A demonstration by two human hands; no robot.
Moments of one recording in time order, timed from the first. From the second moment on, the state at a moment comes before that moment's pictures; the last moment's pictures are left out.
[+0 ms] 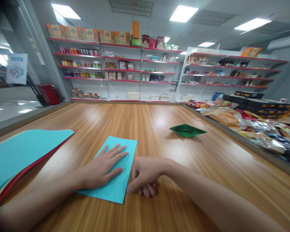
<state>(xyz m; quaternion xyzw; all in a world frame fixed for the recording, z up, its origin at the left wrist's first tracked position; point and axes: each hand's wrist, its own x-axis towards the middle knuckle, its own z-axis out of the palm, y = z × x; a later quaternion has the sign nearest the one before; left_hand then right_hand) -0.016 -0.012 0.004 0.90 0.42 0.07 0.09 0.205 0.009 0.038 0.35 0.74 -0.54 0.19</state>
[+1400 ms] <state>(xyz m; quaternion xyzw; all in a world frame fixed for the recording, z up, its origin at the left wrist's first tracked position) -0.016 -0.023 0.020 0.95 0.26 0.05 0.17 0.239 0.058 0.029 0.53 0.69 -0.48 0.12</state>
